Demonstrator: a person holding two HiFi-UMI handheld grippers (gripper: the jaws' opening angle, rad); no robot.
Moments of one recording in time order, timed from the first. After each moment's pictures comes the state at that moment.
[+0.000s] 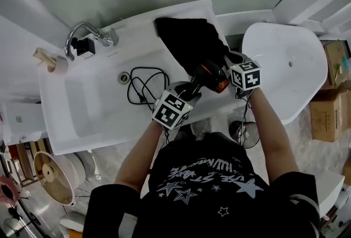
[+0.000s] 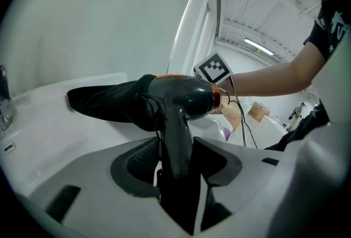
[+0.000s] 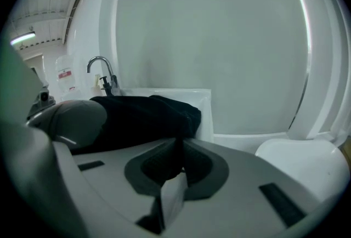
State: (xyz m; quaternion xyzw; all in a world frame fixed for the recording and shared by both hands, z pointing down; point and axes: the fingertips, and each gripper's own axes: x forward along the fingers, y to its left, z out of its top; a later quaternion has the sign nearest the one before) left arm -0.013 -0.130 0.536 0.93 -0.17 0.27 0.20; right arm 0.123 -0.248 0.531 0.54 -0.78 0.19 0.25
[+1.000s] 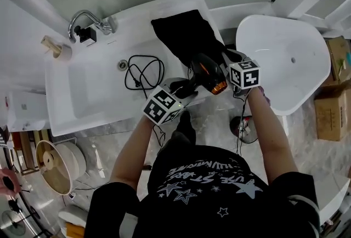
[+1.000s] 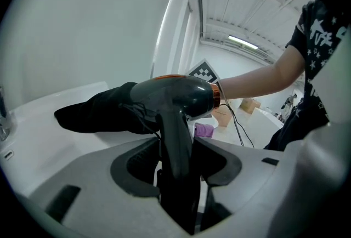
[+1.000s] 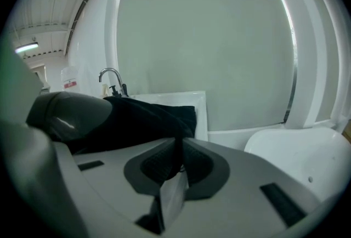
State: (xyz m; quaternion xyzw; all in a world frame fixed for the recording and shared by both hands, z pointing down) left arm 0.009 -0.051 0.511 0.94 -0.13 0.27 0.14; right arm 0.149 -0.172 0.520 0.54 -0.79 0.20 0.20
